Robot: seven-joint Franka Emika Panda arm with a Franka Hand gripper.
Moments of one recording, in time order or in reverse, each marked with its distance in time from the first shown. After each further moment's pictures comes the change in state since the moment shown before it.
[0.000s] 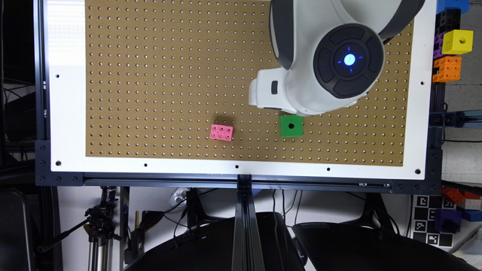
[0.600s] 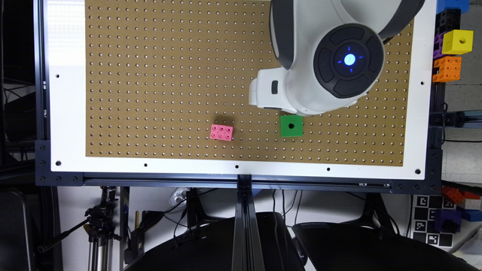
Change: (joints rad) arm 0.001 0.000 0.002 0.007 0.000 0.000 0.000
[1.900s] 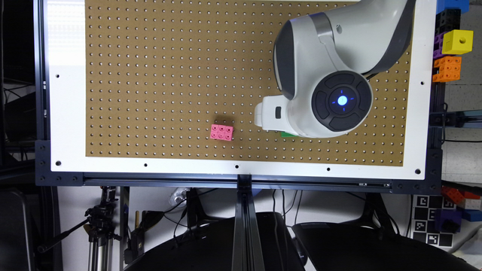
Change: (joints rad) arm 0.001 0.175 0.006 0.151 0.000 0.041 0.000
